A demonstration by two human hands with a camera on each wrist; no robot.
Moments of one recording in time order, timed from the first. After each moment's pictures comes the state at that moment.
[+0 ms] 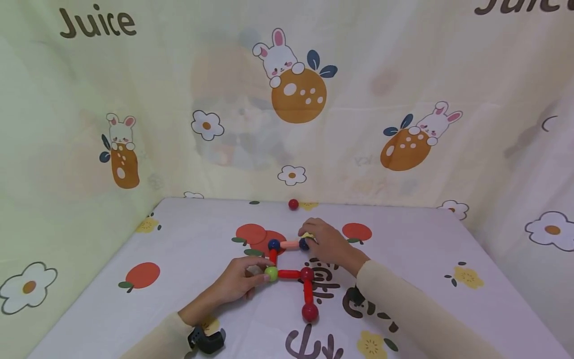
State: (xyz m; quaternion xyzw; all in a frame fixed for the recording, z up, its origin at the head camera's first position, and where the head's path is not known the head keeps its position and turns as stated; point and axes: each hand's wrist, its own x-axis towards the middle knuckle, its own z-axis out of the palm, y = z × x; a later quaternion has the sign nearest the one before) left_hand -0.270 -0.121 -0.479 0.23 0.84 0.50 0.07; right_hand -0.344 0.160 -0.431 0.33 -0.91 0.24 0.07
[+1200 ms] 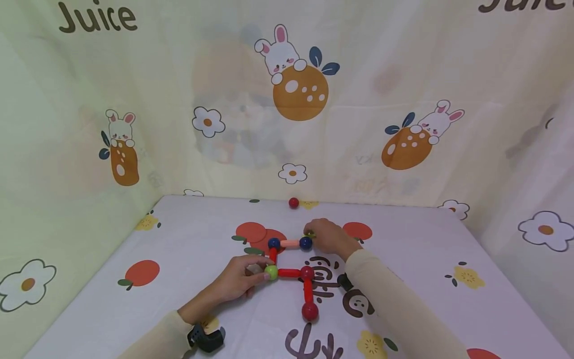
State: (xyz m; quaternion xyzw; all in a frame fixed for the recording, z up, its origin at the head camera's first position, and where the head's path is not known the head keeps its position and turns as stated) left_hand -0.270 -0.122 -0.481 0.23 0.84 0.50 0.07; right_hand -0.380 0.151 -0.434 0.22 -0.96 0.15 -0.09
